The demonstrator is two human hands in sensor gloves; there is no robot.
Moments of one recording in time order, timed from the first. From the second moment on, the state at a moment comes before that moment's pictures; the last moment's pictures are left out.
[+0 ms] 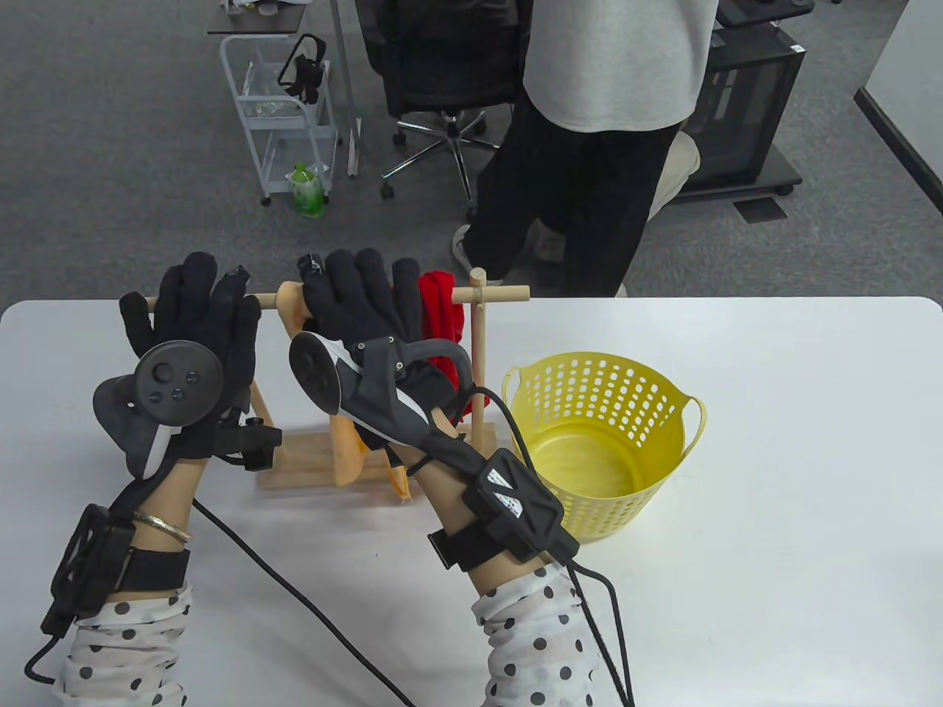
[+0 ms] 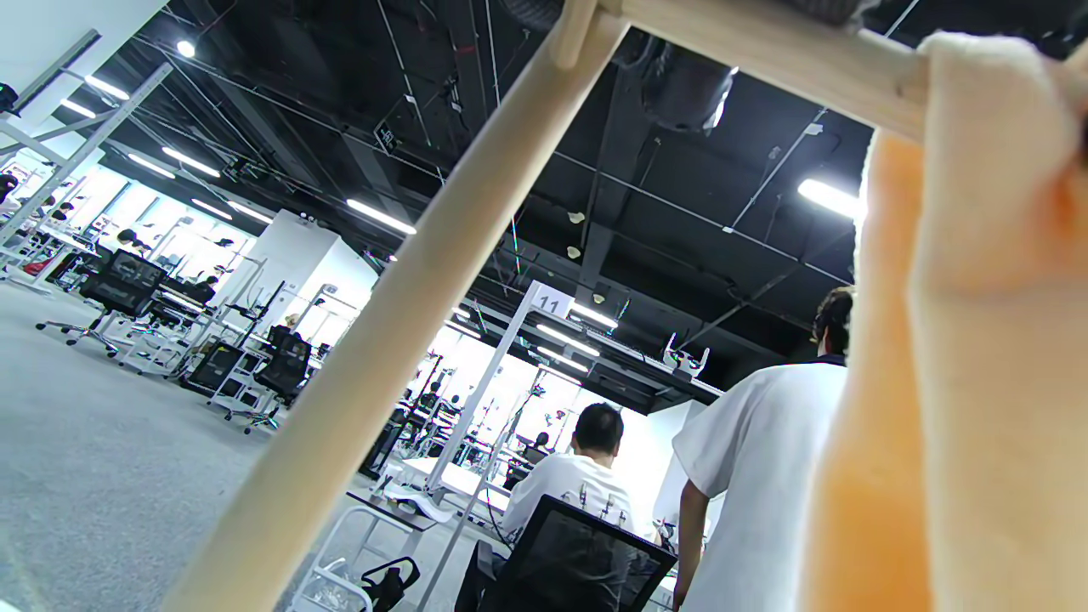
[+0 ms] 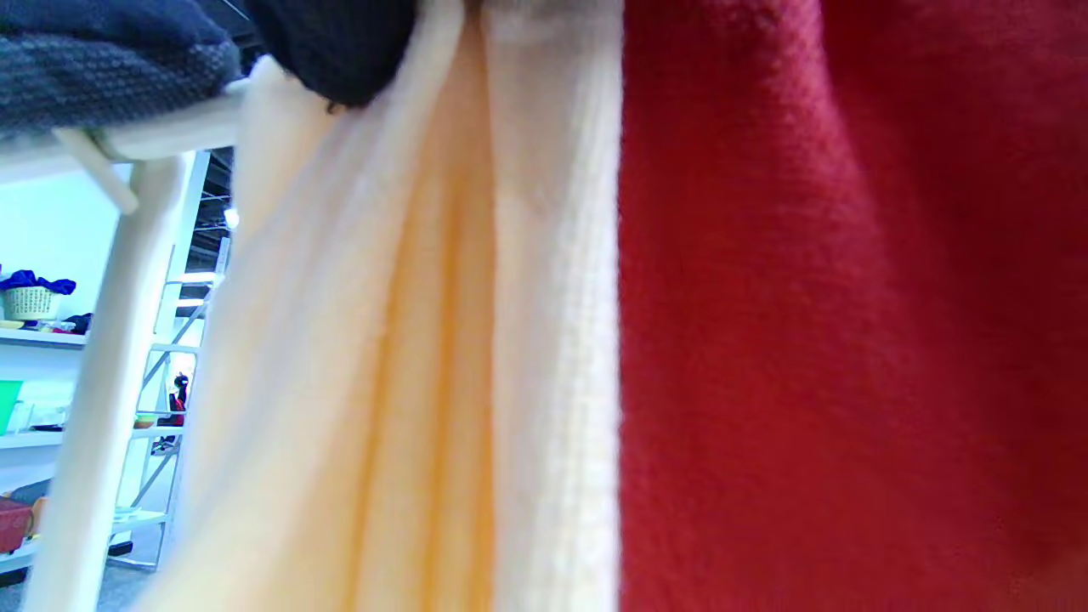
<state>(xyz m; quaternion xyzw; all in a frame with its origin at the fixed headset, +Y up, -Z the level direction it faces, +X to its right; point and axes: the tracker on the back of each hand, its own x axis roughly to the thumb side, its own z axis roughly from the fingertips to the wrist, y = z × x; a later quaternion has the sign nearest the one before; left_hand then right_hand) -0.295 -0.515 -0.358 0.28 0.02 0.20 0.94 -0.109 -0.476 -0.358 0.12 -0.27 0.95 0.08</state>
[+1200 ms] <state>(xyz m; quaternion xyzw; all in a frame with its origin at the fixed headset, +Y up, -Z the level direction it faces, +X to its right) -0.294 -0.516 -0.359 0.29 0.02 0.20 0.94 -0.013 -0.369 -0.294 0.19 -0.36 0.80 0.43</state>
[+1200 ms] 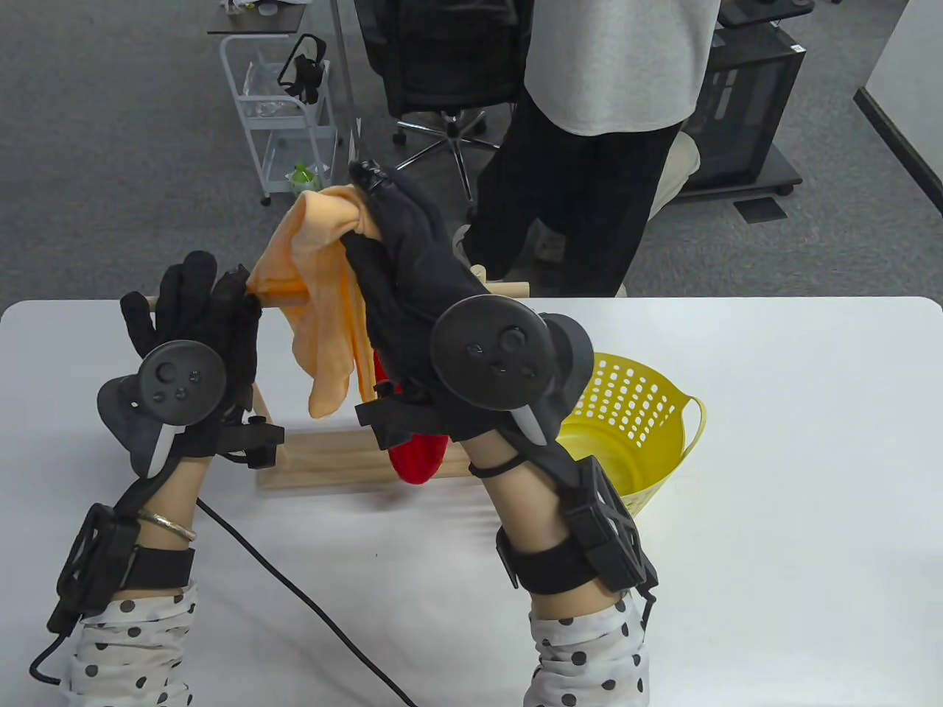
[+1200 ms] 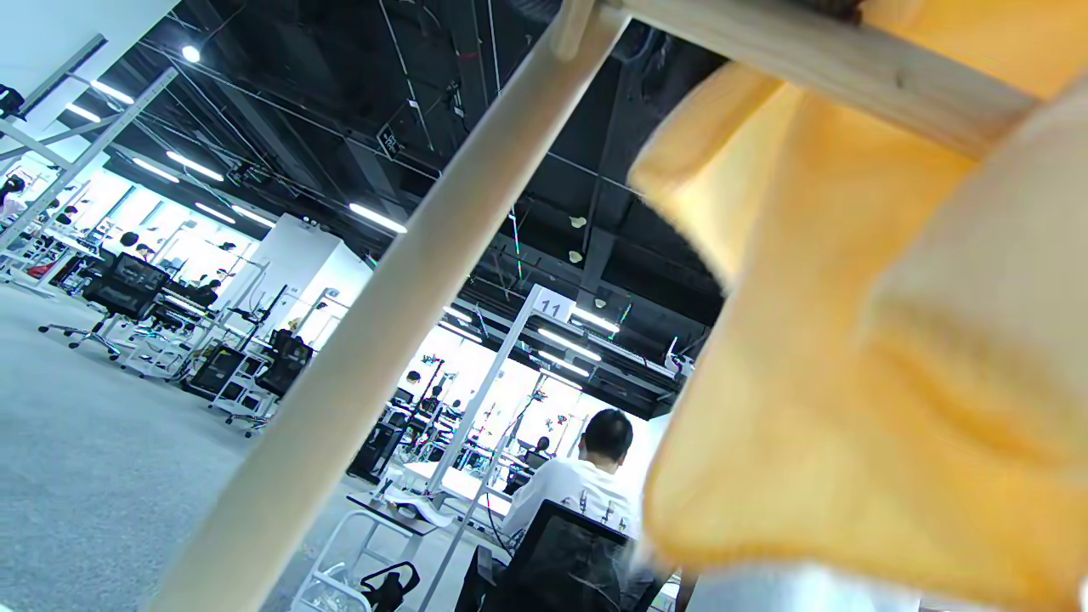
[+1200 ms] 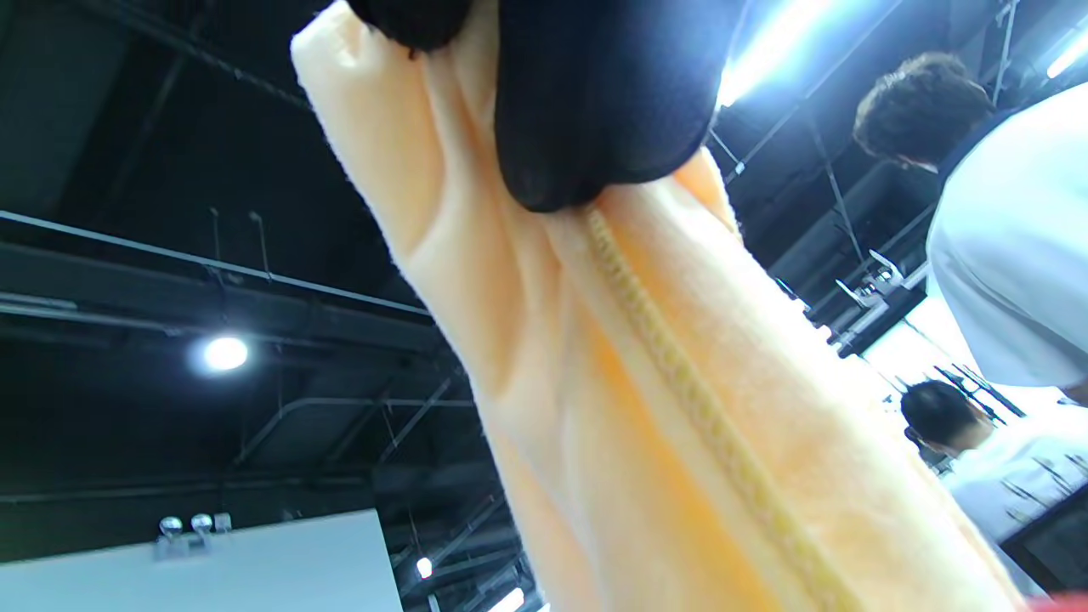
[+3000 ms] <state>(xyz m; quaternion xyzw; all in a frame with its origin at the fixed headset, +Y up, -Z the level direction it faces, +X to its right) -0.291 -0.519 -0.360 0.30 0.02 0.20 0.93 0.156 -0.564 -0.318 -0.04 -0.27 0.94 0.22</state>
